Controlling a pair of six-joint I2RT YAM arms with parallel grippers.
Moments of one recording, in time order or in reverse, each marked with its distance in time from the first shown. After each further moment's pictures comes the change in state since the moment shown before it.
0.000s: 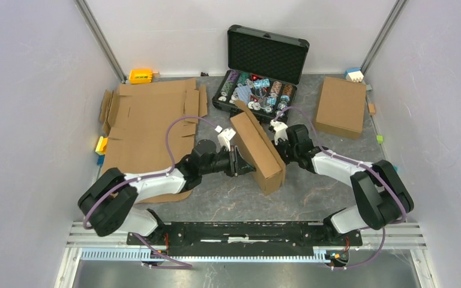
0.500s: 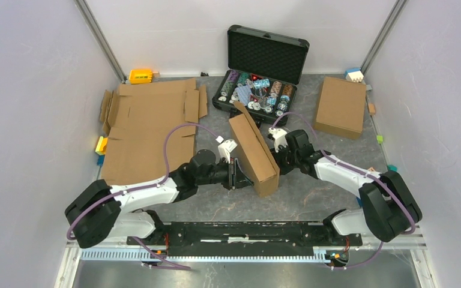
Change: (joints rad) left arm -0.109 -0.182 -0.084 -0.147 -0.032 0.013; right arm 0.055 -0.122 -0.044 -0.143 0.048 -0.060
